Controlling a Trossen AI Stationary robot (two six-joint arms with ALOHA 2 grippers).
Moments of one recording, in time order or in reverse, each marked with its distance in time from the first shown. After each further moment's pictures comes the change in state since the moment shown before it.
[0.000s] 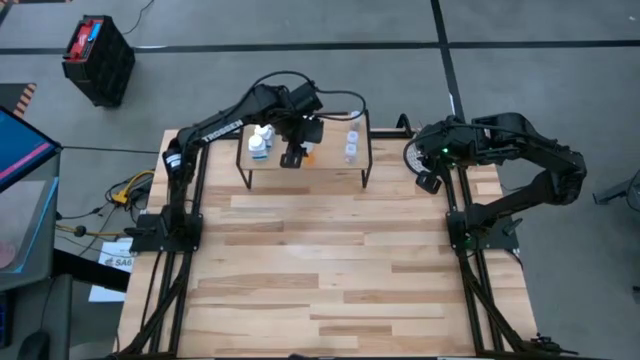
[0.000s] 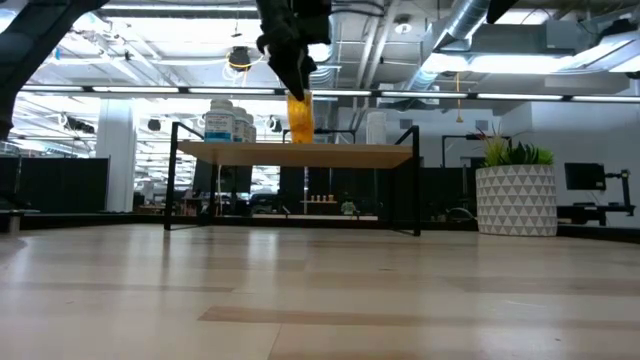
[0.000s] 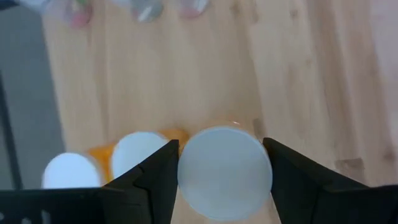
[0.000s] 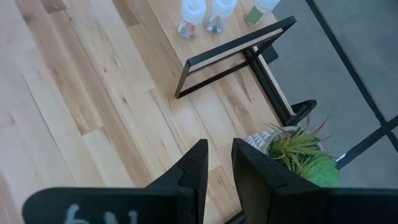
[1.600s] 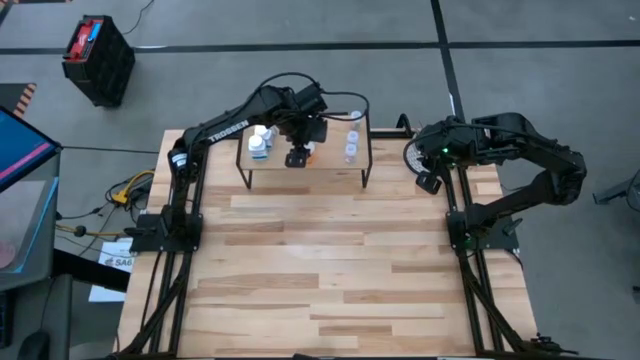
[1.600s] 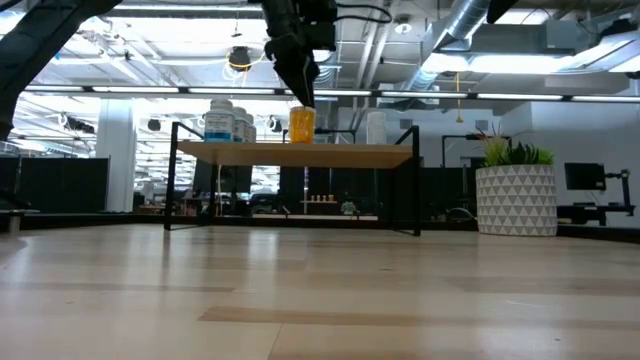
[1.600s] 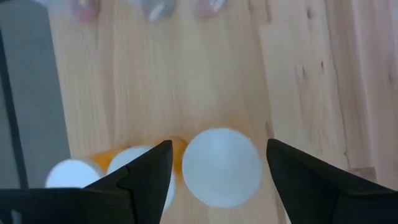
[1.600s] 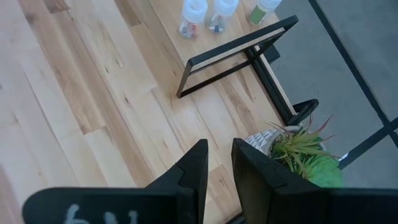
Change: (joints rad) left arm -0.010 0.039 0.028 0.013 -0.038 -0.034; right arm 0.000 0.000 0.000 0.000 -0.008 0.002
